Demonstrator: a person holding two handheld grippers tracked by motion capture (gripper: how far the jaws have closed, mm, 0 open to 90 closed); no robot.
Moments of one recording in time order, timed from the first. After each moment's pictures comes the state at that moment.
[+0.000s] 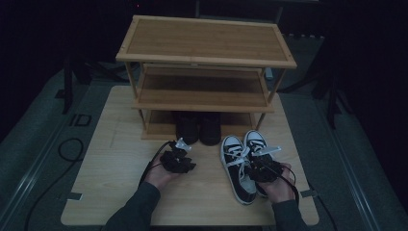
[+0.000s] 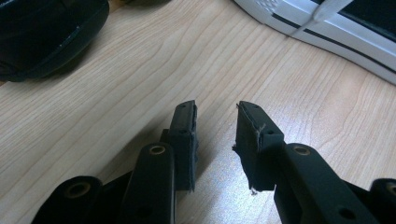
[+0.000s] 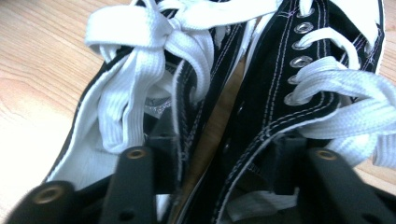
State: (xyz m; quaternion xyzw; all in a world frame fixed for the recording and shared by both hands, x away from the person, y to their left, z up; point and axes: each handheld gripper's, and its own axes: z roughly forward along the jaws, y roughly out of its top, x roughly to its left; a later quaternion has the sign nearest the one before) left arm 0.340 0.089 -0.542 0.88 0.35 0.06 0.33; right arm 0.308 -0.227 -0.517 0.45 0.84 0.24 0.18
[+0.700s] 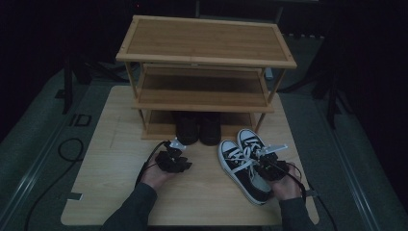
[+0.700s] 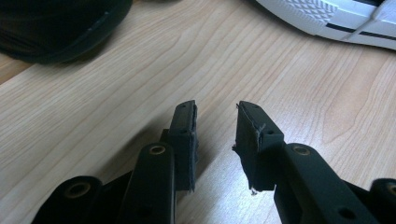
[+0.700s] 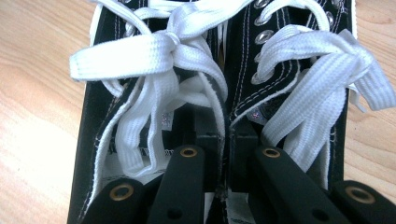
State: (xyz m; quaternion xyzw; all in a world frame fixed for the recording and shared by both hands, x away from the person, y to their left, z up) left arm 0.339 0.105 -0.544 0.87 0.36 0.06 0.34; right arm 0.311 -0.246 -0.513 0.45 0.85 0.24 0.16
